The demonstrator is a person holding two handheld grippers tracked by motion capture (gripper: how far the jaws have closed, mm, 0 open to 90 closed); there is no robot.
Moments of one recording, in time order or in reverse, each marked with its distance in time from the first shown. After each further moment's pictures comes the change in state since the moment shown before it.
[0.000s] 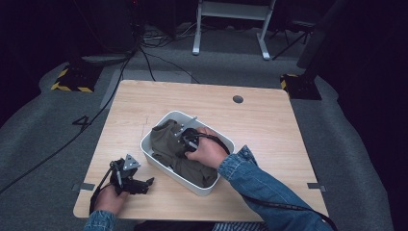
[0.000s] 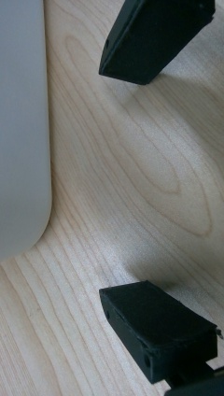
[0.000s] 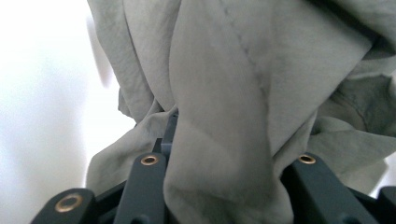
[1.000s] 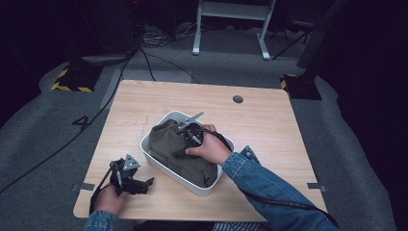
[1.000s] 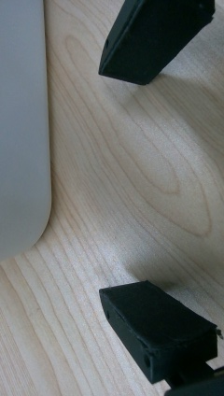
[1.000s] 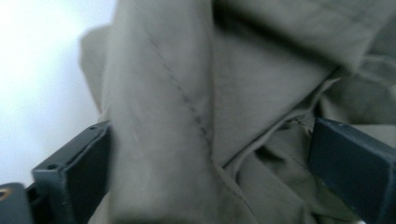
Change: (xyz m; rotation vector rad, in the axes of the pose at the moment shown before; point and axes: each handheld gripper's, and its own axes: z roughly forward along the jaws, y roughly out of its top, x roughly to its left) left arm -0.001 0.000 0.000 -0.002 0.003 -0.004; right arm -0.017 0.000 -0.001 -0.097 0.059 0.084
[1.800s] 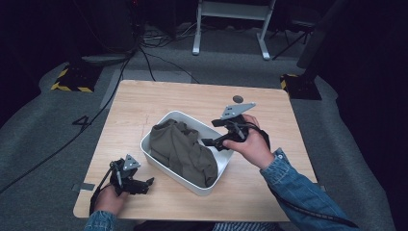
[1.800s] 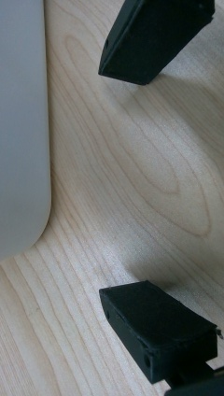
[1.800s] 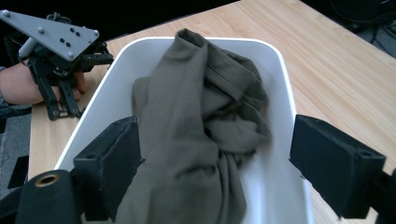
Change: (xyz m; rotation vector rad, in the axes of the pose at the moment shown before) left arm 0.000 0.000 0.000 0.000 0.001 0.000; right arm 0.000 -0.025 -0.136 -0.279 -0.045 -0.117
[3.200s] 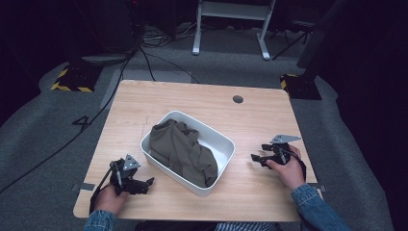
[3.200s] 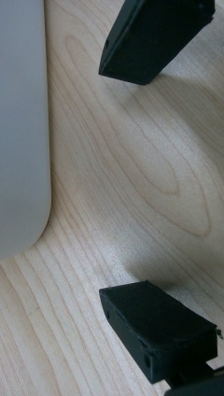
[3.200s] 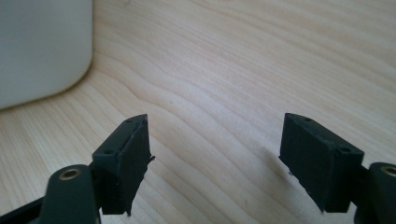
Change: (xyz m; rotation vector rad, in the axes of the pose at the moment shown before) left arm 0.000 0.000 0.000 0.000 0.000 -0.003; right arm -0.078 -0.204 -0.056 0.045 -0.288 0.284
